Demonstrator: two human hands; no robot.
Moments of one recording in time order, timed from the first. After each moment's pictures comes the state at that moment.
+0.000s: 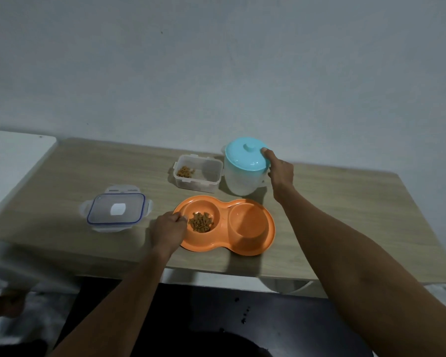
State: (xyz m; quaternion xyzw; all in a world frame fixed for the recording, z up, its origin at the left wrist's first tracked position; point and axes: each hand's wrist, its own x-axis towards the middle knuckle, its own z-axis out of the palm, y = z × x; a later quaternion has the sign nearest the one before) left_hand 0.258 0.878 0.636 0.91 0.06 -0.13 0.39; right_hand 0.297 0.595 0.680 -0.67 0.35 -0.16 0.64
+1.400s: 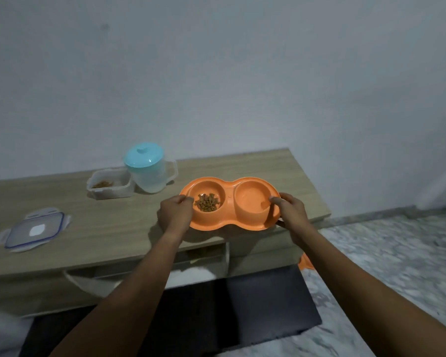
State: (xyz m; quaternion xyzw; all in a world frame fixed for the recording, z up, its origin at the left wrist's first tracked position) left_hand 0.099 0.658 0.713 0.84 0.06 -0.06 0.54; right_hand -0.028 0.429 0.691 -0.65 0.39 -0.15 0.64
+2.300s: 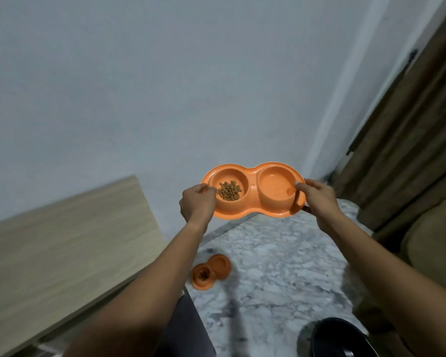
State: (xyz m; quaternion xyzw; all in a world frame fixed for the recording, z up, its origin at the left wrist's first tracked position) left_hand -0.100 0.157 0.742 0.77 -0.11 -0.21 0.59; right_hand -0.309 -0.014 0.740 -0.56 0.53 -0.33 0.55
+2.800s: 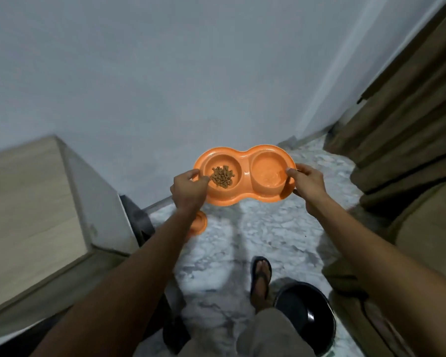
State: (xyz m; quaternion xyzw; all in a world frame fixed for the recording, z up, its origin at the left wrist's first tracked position) left_hand -0.133 -0.006 0.632 0.82 -0.07 -0.27 0.50; right_hand -0.332 -0.188 0.619 -0.55 0.58 -0.24 0.55
